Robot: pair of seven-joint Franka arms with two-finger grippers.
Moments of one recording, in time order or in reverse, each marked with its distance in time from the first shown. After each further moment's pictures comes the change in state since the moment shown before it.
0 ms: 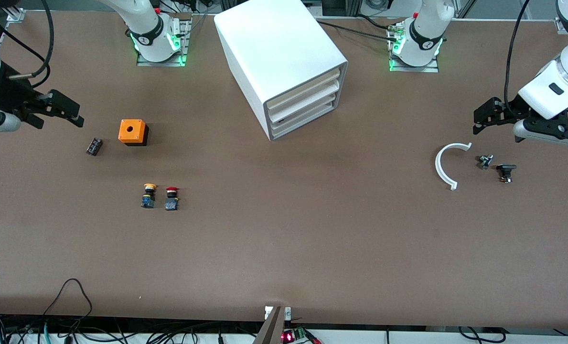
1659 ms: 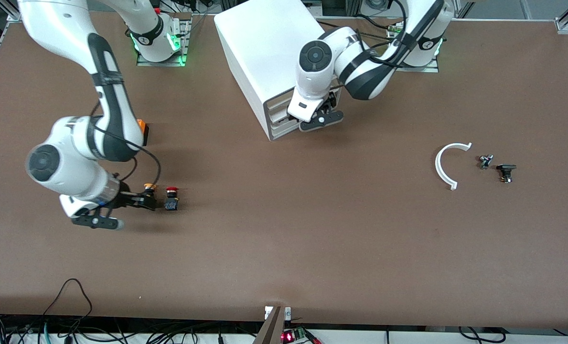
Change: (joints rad) left arm -0.194 0.377 -0.568 -0.179 0.141 0.321 -1.266; right arm -0.028 0.506 0.013 -0.068 0.176 0.556 -0.003
